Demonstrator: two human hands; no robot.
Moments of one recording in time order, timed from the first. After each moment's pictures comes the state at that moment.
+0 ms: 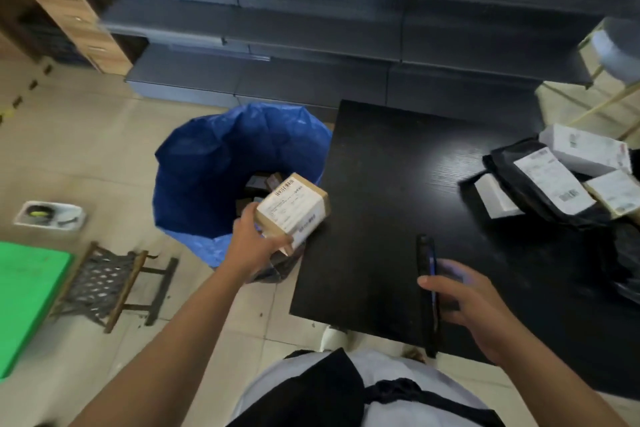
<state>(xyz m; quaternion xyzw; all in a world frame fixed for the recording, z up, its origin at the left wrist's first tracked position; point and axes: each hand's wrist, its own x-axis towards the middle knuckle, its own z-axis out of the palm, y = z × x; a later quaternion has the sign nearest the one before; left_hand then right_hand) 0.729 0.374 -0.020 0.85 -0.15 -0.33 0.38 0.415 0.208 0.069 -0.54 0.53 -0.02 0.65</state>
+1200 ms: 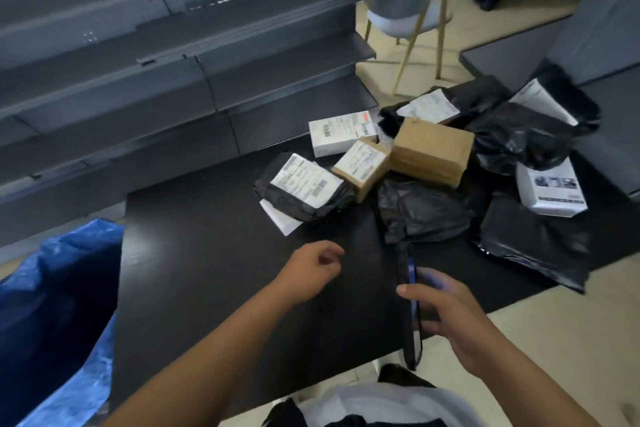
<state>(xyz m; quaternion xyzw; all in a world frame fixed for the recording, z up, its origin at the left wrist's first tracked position) 0.348 0.046 0.031 0.69 -0.51 -0.48 0.17 0.088 0.062 0.052 -0.34 0.60 -0.22 0.69</state>
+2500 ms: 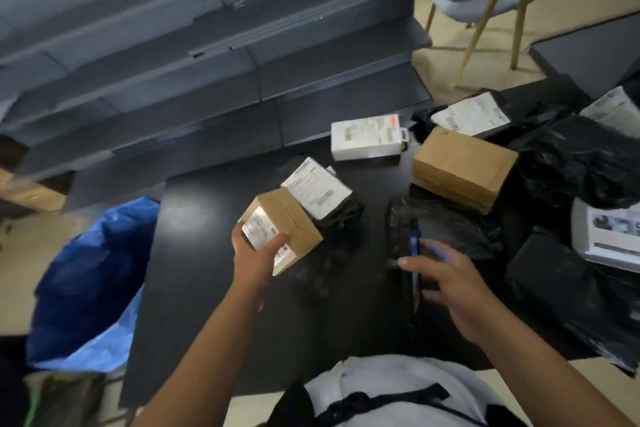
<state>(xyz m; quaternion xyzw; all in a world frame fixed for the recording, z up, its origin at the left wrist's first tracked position) 0.358 0.031 0.038 0.80 -0.12 -0.35 0.48 0.065 -0.052 0.057 -0.39 0.51 -0.22 0.74</state>
